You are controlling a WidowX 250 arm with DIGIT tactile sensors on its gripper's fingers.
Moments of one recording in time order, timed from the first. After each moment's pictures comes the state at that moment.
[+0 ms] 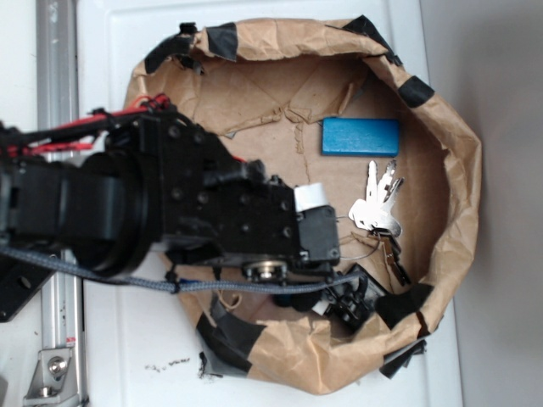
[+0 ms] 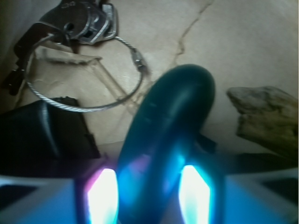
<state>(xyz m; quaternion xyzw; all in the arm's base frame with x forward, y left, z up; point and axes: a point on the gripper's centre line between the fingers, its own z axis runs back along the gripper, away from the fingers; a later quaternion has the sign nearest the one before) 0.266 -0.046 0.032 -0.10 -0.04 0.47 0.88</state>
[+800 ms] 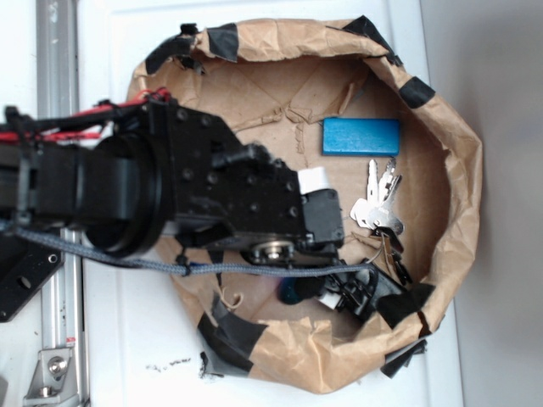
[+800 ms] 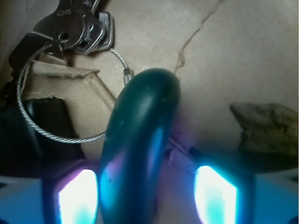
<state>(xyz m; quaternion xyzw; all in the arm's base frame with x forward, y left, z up) 0.264 -0.027 0.024 -0.08 -0.04 0.47 0.88</state>
